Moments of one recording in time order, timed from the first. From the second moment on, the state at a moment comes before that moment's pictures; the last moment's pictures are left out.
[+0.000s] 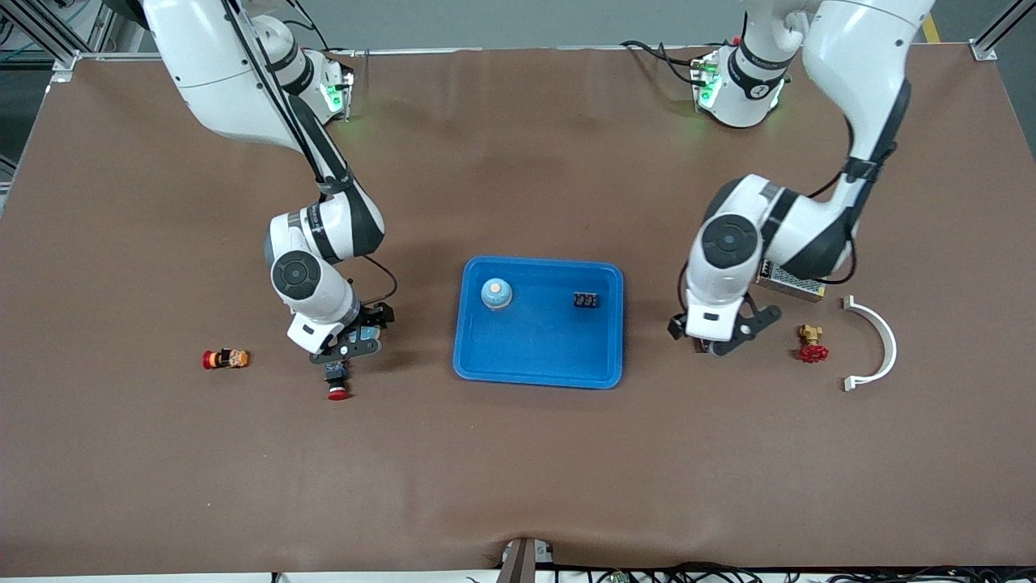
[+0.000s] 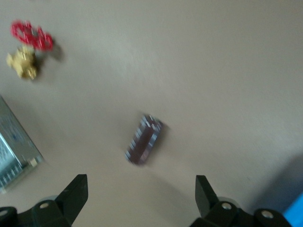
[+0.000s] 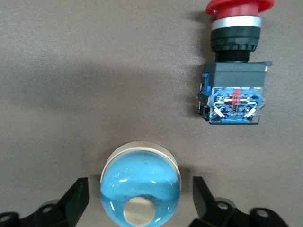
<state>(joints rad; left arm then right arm) -0.07 0.43 -0.30 -1.91 0.41 2.24 -1.12 0.42 0.57 -0.09 -1.96 0.05 2.48 0.09</state>
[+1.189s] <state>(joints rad) 0.09 0.43 -0.32 -1.99 0.41 2.44 -0.64 0.44 0.55 -0.08 -1.81 0.05 2.22 0.18</state>
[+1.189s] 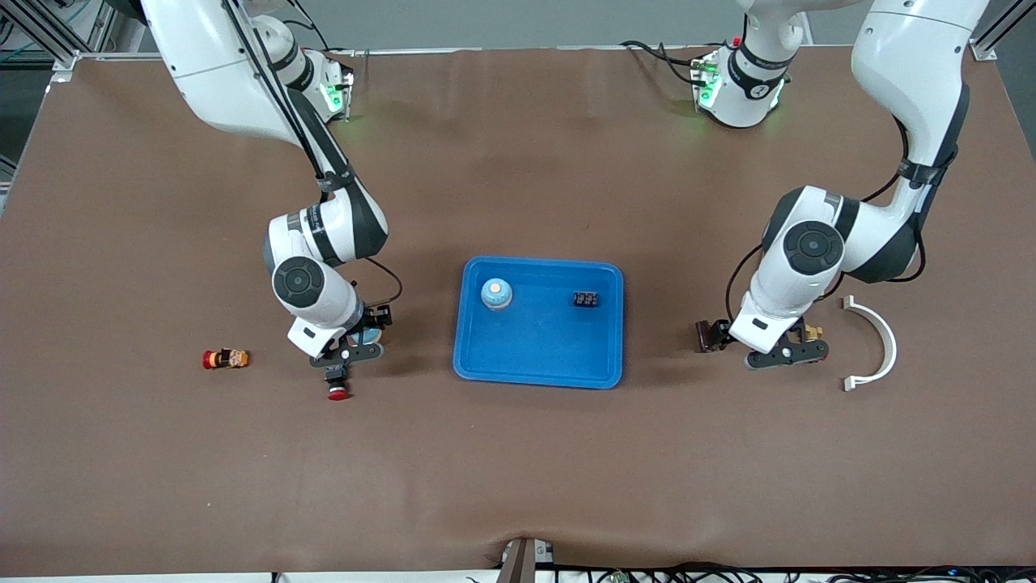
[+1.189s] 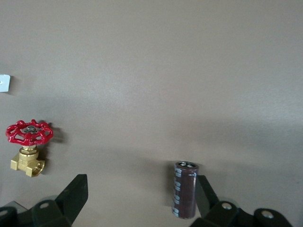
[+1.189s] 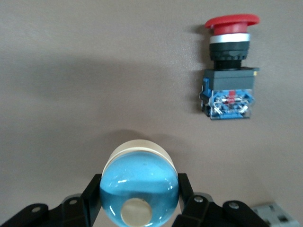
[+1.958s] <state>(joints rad) 0.14 0.43 -0.32 -2.19 0.41 2.76 -0.63 0.58 0.56 -0.08 -1.55 0.18 2.01 0.56</state>
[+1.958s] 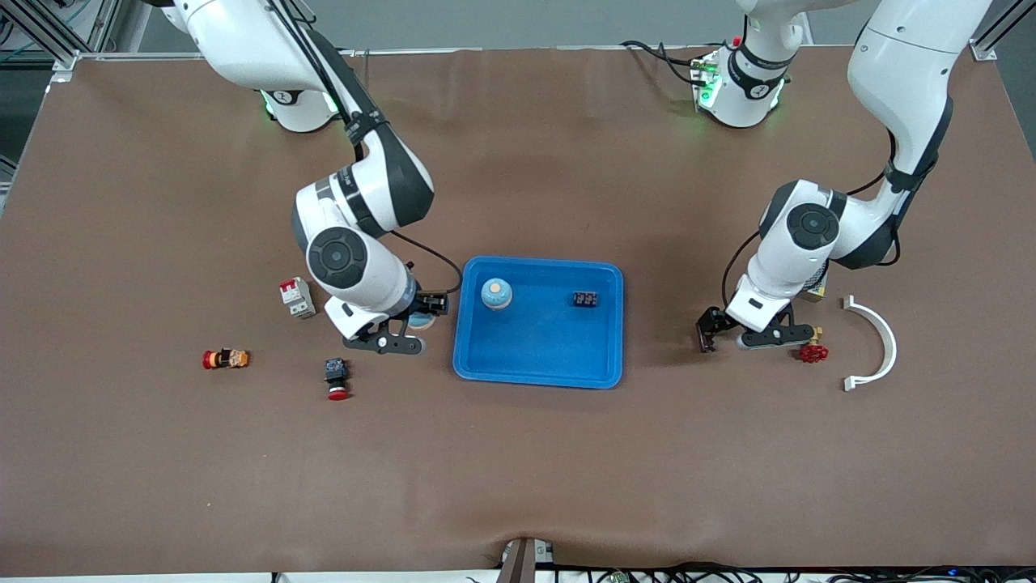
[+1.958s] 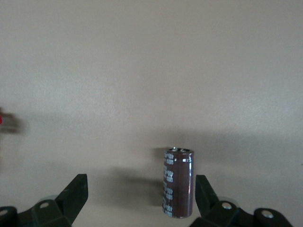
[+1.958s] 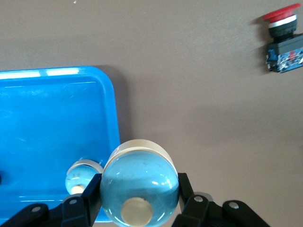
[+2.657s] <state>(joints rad) 0.07 0.44 -0.34 -2.18 0.41 2.77 -0.76 0.63 0.72 -0.08 -1.39 0.18 2.04 0.71</state>
